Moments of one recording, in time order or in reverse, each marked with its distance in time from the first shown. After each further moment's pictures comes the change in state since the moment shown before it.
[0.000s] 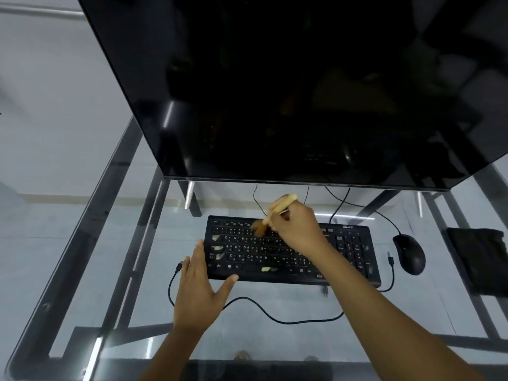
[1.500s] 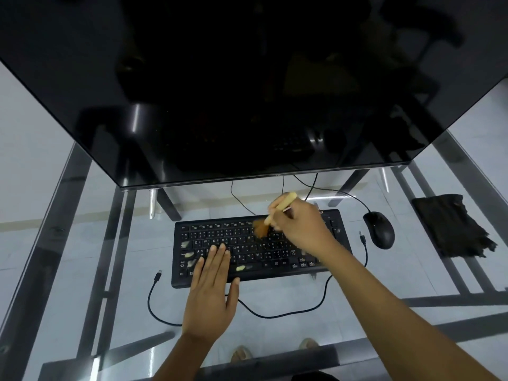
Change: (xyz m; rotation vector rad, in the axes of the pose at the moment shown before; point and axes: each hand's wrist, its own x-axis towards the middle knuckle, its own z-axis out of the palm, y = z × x) left_hand -0.002 0.035 0.040 0.348 -0.149 0.423; right_hand -0.025 0.033 -0.050 0.125 0.059 0.103
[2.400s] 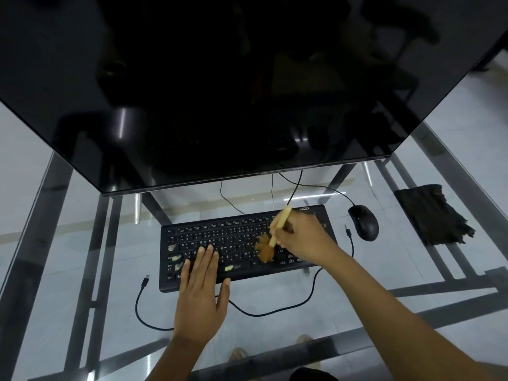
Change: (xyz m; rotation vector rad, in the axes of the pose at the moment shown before) left_hand -0.002 0.000 0.005 0.012 0.022 0.015; right_hand -0.026 0.021 -0.016 -0.129 -0.062 0.102
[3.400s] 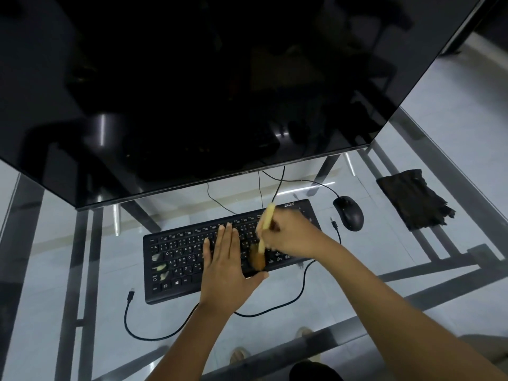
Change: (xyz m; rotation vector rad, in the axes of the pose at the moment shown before) left_hand 0.060 0.058 0.014 0.088 -0.139 0.066; right_hand 0.000 0.002 -0.013 -0.014 -0.108 -0.054
